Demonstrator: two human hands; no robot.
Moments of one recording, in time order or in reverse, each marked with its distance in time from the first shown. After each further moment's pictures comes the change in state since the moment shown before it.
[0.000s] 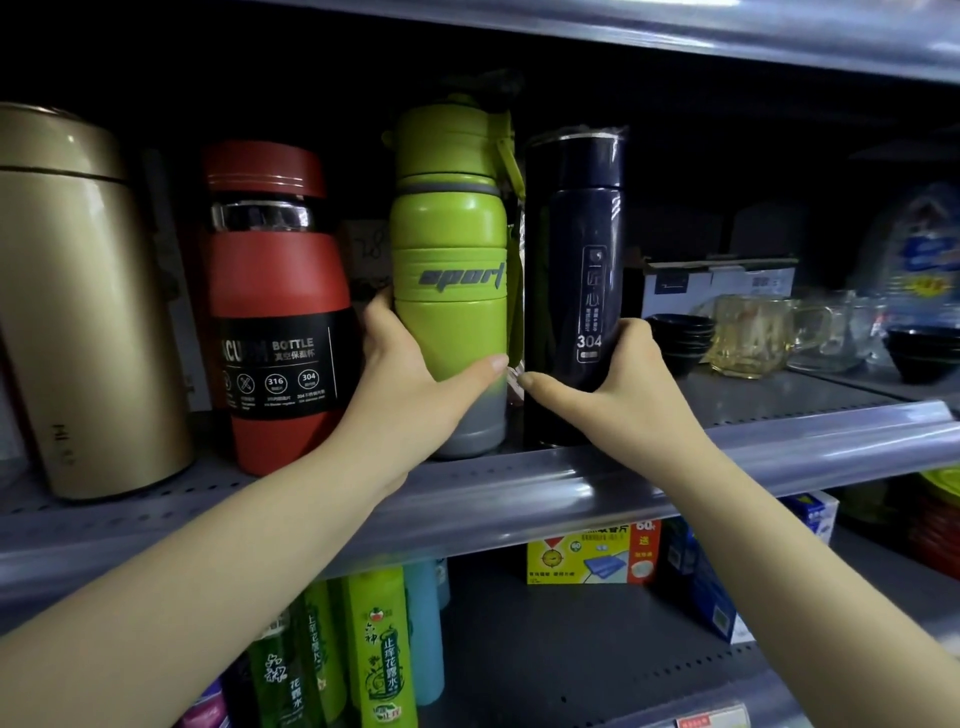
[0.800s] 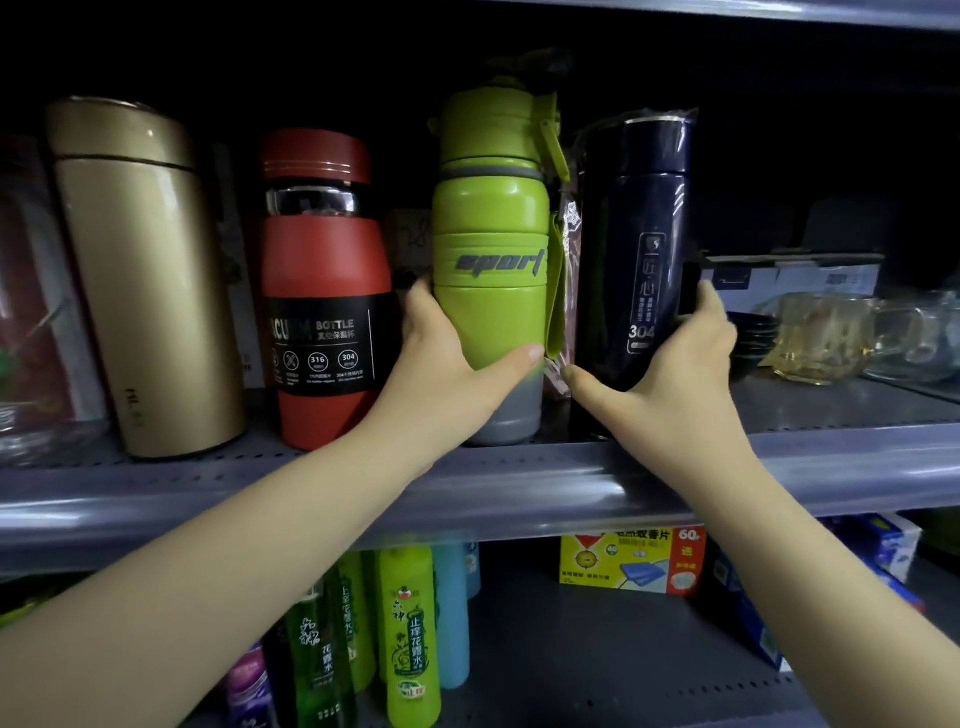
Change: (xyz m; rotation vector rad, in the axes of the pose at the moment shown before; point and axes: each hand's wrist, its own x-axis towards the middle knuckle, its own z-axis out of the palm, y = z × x) left_hand -0.006 0.009 -0.001 0.157 0.027 0.025; right_hand -0.002 0.006 0.009 -0.074 0.127 -0.112
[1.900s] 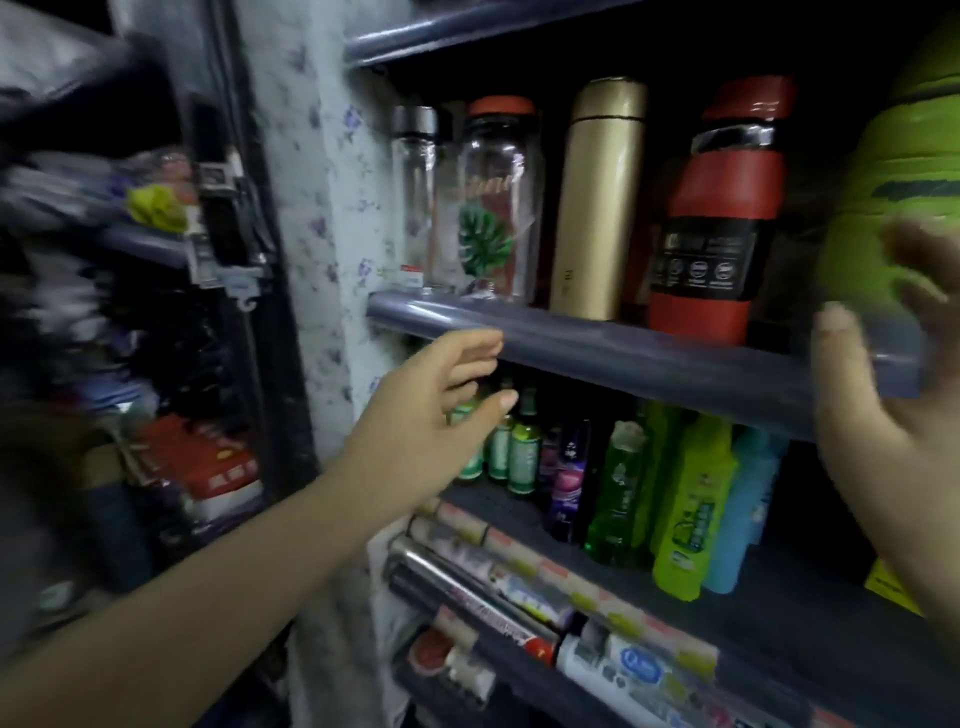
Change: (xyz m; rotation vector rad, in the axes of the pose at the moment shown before) left_hand -0.225 0.021 -0.163 0.301 0.324 -0.197; right_hand -0.096 -0.089 0.014 0.625 0.053 -0.422
